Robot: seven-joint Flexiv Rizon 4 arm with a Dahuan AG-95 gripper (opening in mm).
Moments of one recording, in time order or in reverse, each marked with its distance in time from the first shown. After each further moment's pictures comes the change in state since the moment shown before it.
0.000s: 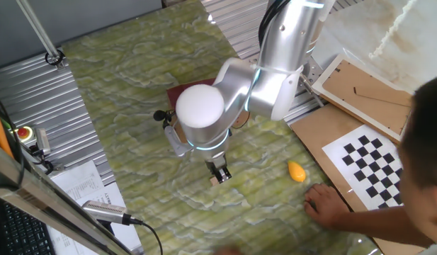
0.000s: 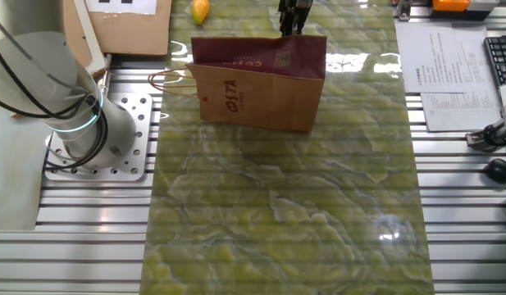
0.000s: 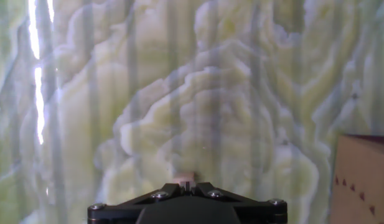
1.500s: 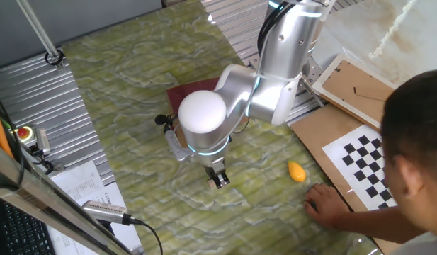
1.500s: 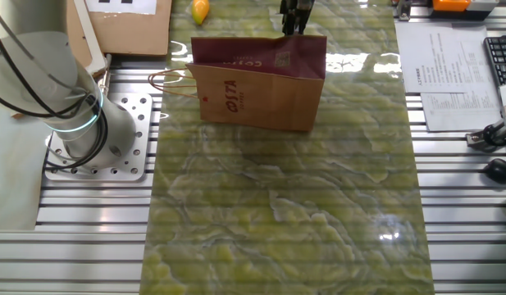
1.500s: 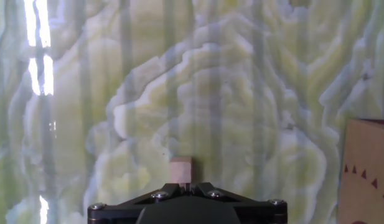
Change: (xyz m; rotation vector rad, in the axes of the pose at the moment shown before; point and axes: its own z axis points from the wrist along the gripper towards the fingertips) arm -0.014 0.009 0.011 -0.002 -0.028 0.019
